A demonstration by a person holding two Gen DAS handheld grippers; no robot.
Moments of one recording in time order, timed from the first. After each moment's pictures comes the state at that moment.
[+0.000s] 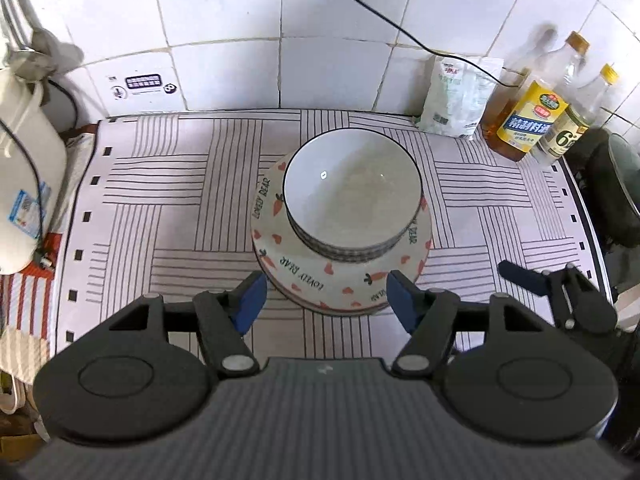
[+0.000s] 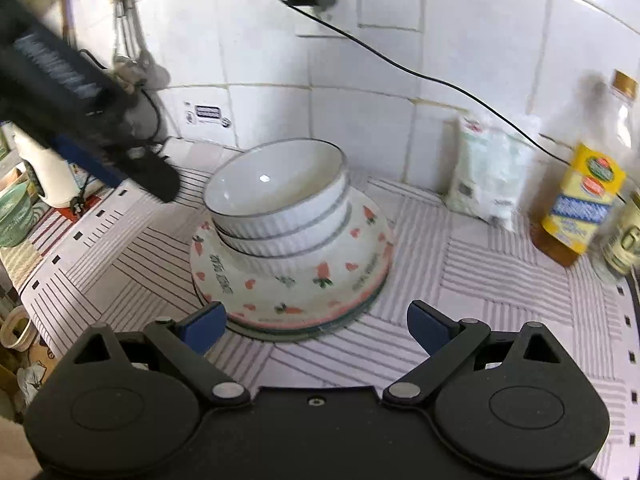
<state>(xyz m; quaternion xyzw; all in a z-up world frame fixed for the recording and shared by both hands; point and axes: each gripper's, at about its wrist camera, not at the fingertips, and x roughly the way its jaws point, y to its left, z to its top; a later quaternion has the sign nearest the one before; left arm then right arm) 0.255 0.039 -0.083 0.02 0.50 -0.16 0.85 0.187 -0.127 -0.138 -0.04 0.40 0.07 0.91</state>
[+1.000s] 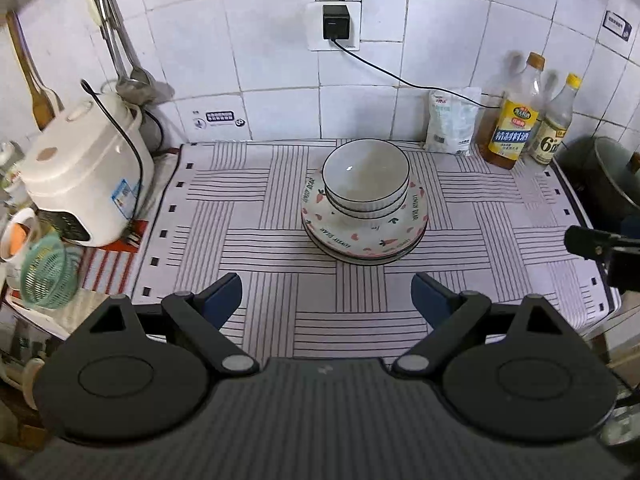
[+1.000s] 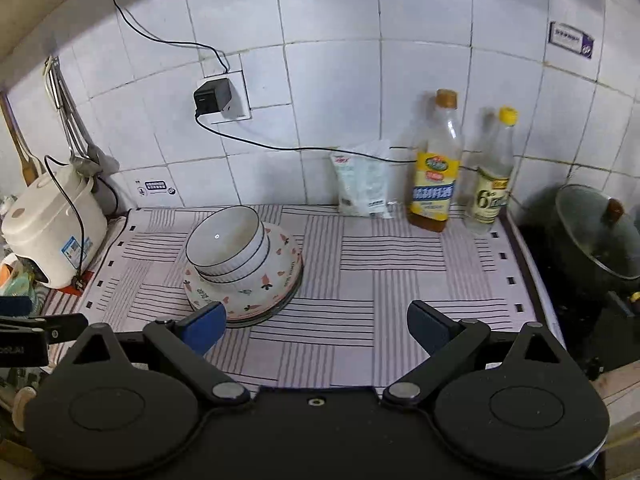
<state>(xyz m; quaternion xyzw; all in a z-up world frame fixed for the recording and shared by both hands) 0.103 0.073 -0.016 0.05 0.42 -0.10 0.90 0.069 -0.155 -0.002 0.04 0.38 -0.05 0.92</state>
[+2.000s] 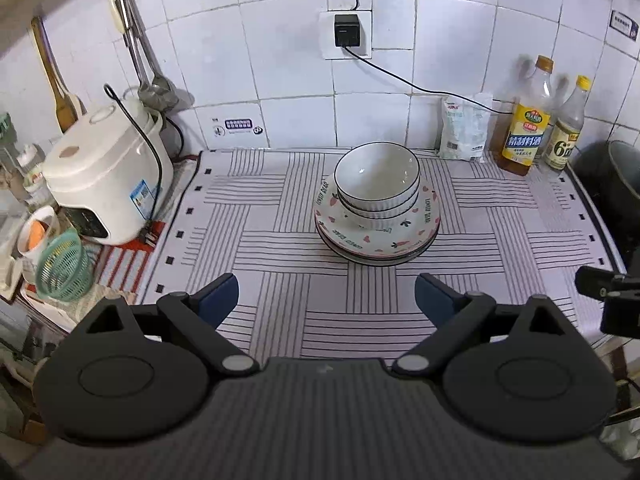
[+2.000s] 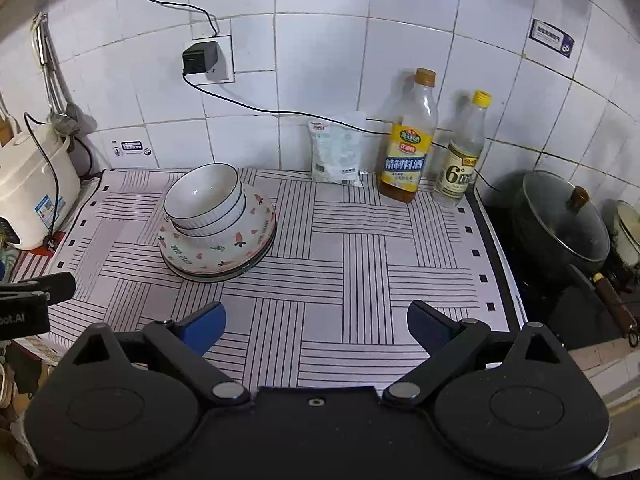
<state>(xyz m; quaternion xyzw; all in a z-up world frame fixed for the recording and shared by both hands) 0.080 0.064 -0.026 0.06 0.39 -0.07 0.92 0.046 -0.131 -0.010 0.00 0.41 -0.11 0.90</state>
